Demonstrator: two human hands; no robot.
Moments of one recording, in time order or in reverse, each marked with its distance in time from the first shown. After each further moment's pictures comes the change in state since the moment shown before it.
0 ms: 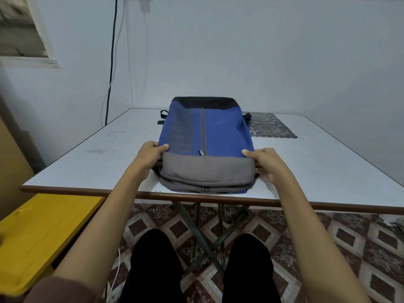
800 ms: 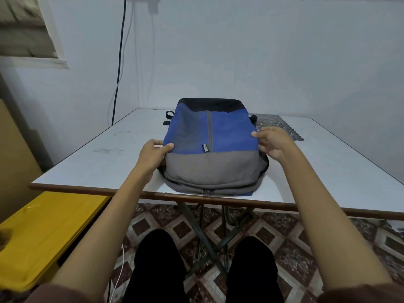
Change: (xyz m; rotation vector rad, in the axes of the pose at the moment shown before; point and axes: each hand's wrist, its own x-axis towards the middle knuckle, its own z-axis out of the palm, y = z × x) left_hand -0.005 -0.004 -0.004 -0.027 0.122 0.030; right_hand 0.022 -0.048 0.002 0.264 0.033 -0.092
